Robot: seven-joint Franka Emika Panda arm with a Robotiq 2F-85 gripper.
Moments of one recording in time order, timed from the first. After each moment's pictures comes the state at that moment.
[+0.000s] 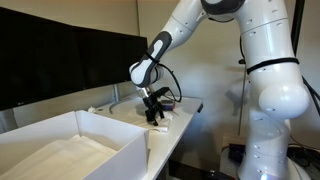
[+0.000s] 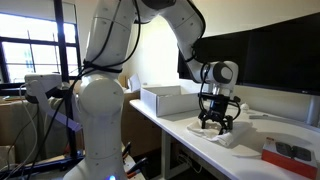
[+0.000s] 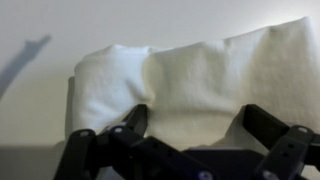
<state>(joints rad) -0.06 0.24 -0.08 -2.18 -0.10 2.04 -0.12</state>
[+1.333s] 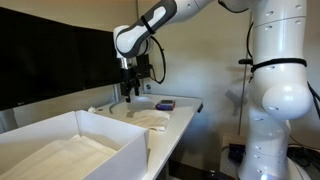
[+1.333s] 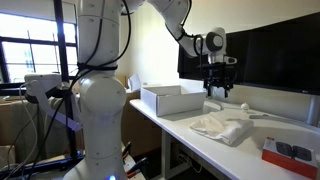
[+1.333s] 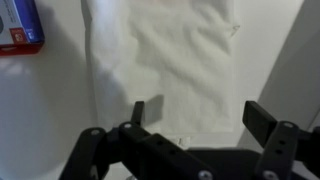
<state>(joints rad) 0.01 0.07 -0.01 -2.03 -0.13 2.11 -0.06</state>
